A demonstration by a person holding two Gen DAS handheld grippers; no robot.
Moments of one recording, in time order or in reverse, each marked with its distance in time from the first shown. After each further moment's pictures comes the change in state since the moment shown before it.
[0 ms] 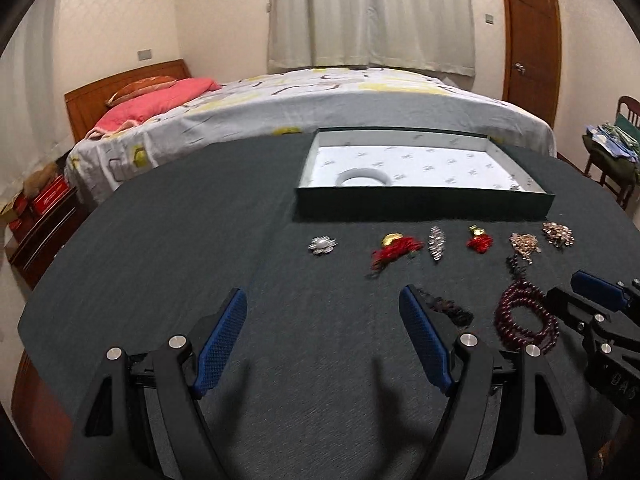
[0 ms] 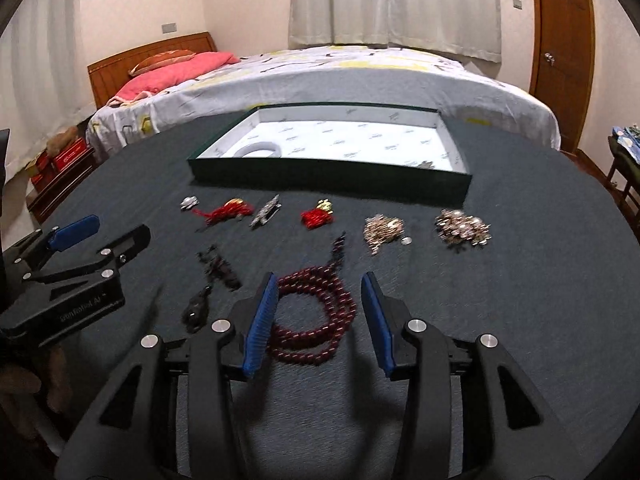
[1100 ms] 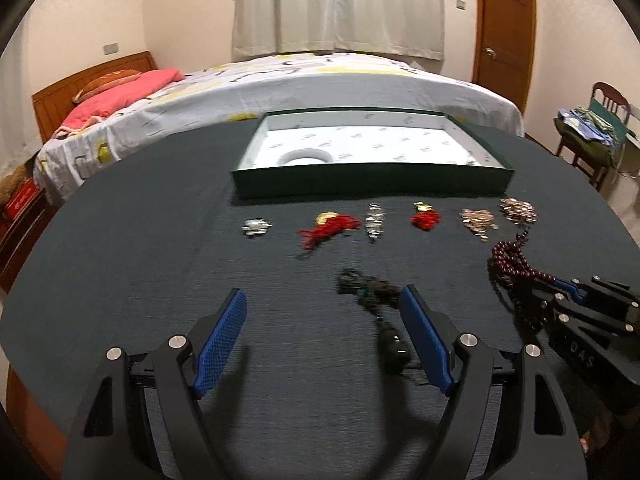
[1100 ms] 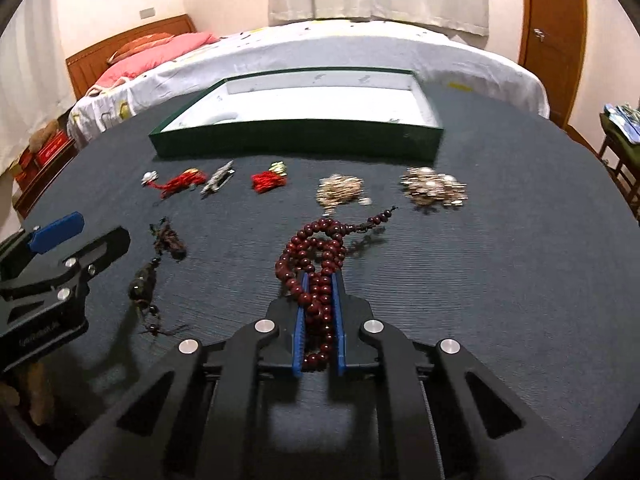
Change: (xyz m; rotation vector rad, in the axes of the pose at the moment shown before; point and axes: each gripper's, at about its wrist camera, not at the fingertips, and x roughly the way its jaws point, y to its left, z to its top) left arm 0.000 -0.040 -0.005 0.051 0.055 -0.136; right arm 0.014 -0.034 -0.013 0.044 0.084 -0.055
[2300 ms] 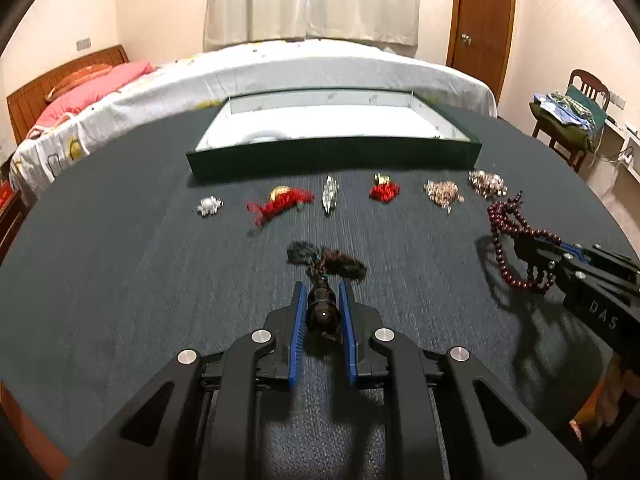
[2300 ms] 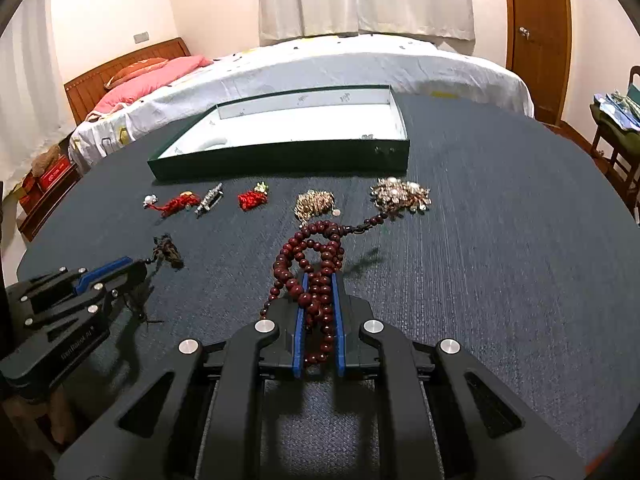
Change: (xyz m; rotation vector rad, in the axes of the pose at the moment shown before) left arm 0.005 -0.016 -0.011 0.038 0.033 -0.080; right arm -0.022 -0.015 -0.004 0.050 -0.067 0.019
